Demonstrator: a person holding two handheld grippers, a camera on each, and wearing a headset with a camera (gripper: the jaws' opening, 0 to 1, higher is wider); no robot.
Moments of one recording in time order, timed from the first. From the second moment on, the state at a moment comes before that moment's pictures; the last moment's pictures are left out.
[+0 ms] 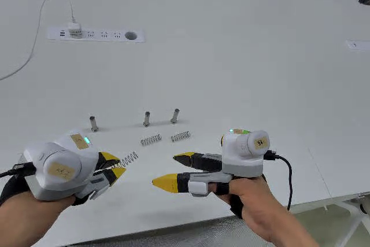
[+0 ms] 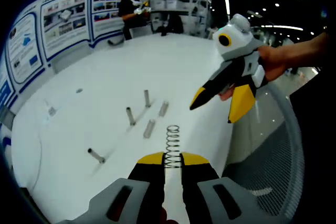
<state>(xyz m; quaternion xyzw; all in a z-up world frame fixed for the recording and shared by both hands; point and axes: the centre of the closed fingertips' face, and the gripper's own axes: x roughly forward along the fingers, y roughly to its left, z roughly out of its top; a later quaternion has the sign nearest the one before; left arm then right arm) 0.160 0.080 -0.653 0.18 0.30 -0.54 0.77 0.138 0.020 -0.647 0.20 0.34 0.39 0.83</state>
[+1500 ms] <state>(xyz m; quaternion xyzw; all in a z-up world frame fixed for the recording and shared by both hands) 0.137 0.038 -0.628 0.22 0.25 -0.61 0.73 0.143 0.039 -0.610 0.29 0.33 0.44 0.78</state>
